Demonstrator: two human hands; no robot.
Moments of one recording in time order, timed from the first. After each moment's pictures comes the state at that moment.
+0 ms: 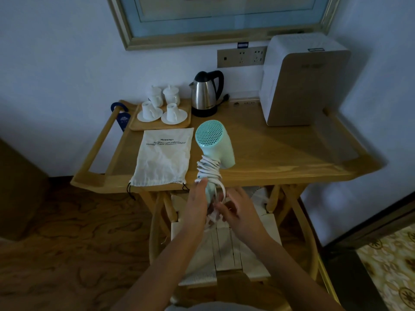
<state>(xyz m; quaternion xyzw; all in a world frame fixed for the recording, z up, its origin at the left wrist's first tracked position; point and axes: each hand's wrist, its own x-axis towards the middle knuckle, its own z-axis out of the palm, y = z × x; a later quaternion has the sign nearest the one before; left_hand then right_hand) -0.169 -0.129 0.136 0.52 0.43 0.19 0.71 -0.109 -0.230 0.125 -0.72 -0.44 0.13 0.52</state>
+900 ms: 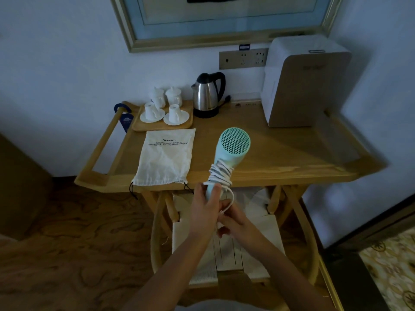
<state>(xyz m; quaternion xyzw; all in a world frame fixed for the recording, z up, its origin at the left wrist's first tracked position) -0.175 -0.148 0.133 0.65 0.34 0.29 0.61 -0.121 -0.241 0.111 -0.56 -0.35 0.39 0.64</state>
